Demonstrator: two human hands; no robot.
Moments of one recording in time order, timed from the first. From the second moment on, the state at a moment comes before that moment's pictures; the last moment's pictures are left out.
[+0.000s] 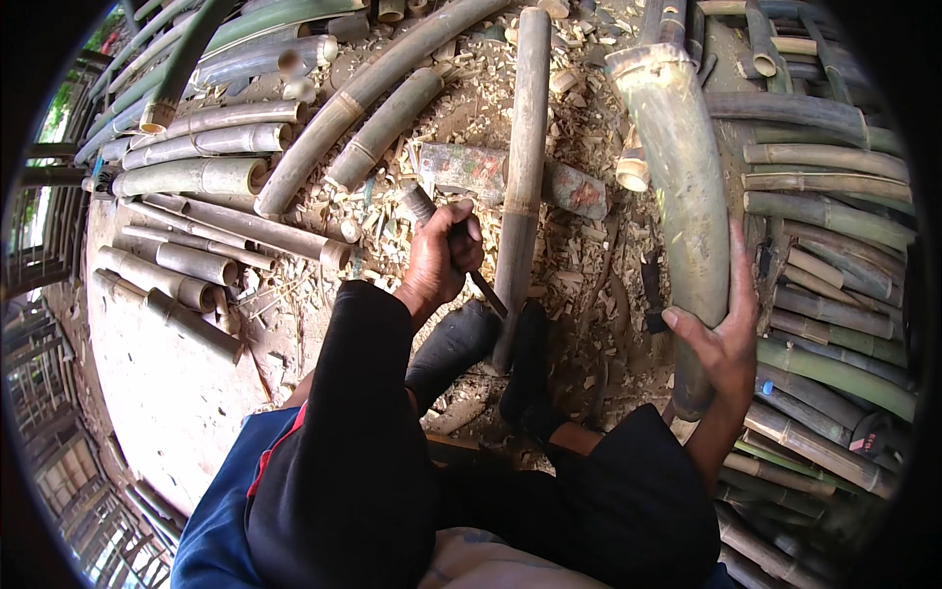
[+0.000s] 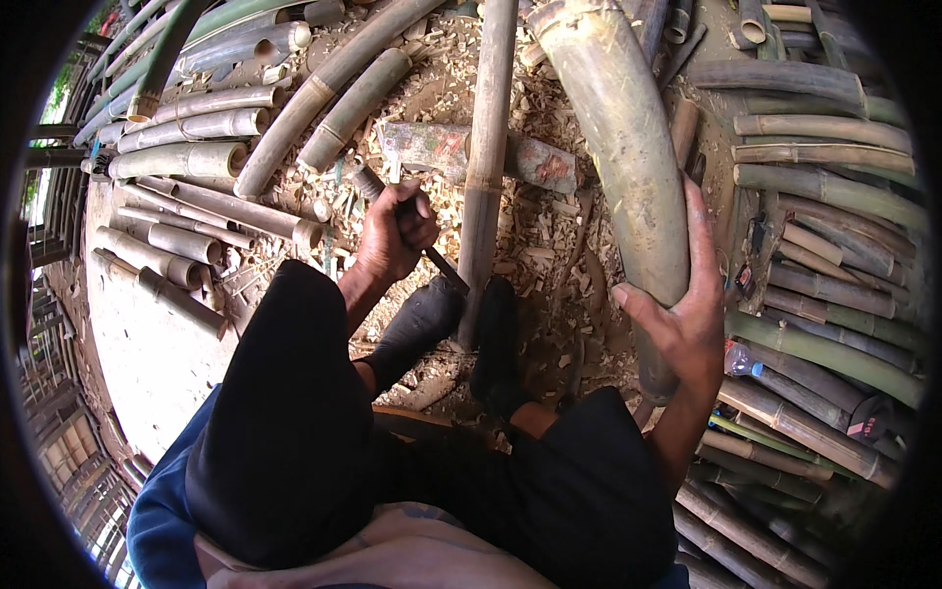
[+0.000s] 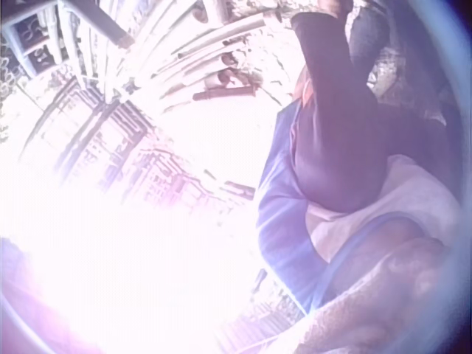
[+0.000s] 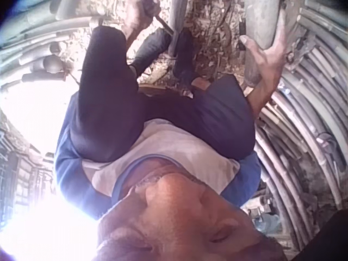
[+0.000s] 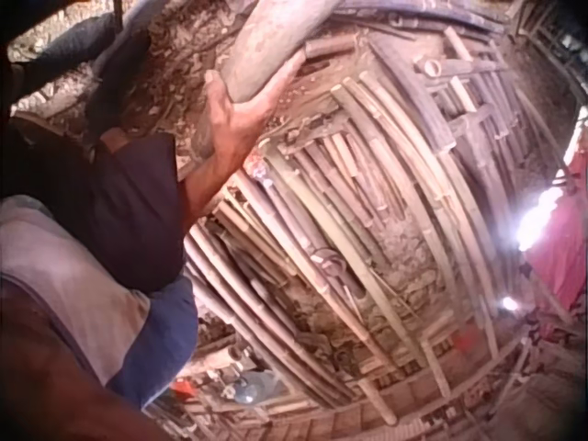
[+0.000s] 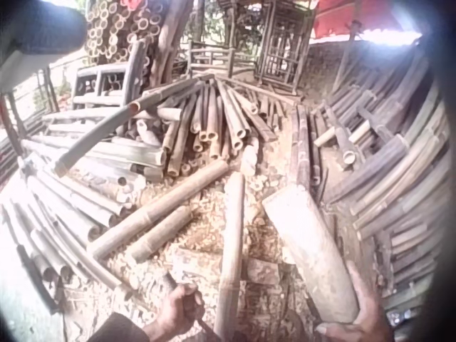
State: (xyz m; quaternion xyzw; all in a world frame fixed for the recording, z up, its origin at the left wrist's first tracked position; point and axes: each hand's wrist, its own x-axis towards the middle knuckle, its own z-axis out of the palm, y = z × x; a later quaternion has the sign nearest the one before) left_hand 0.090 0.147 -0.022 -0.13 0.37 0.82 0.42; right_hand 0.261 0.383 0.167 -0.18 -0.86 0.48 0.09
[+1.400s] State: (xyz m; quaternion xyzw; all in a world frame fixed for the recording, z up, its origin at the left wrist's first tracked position) left_hand 0.076 0.151 -0.080 -0.16 0.30 0.82 0.47; right_hand 0.253 0.390 0.186 -0.13 -0.86 0.49 0.10
